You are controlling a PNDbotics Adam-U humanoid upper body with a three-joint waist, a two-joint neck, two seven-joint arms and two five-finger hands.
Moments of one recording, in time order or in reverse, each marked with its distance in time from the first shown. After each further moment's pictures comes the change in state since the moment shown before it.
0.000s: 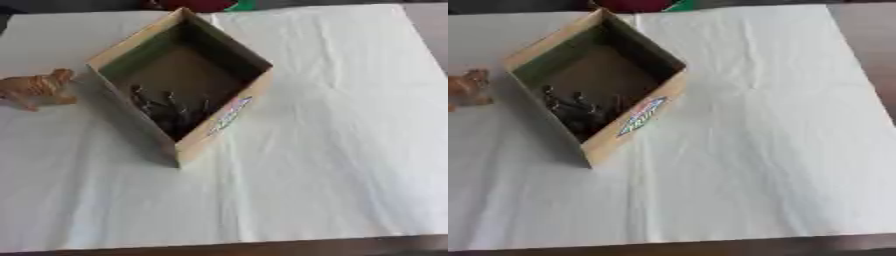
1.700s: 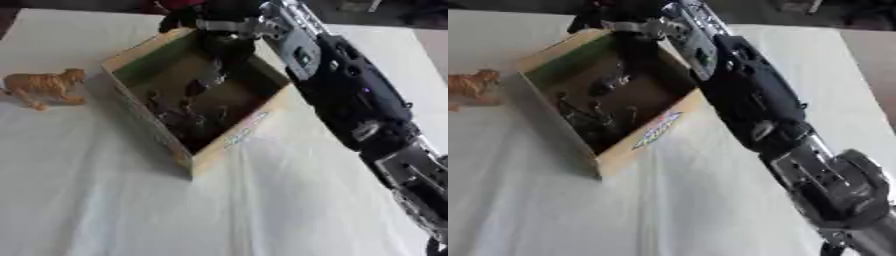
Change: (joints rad) left arm -0.036 -0.344 -0.063 -0.005 0.247 -0.231 0.103; right arm -0.532 0.316 0.583 0.664 0.453 -0.081 0.159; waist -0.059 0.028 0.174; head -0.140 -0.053
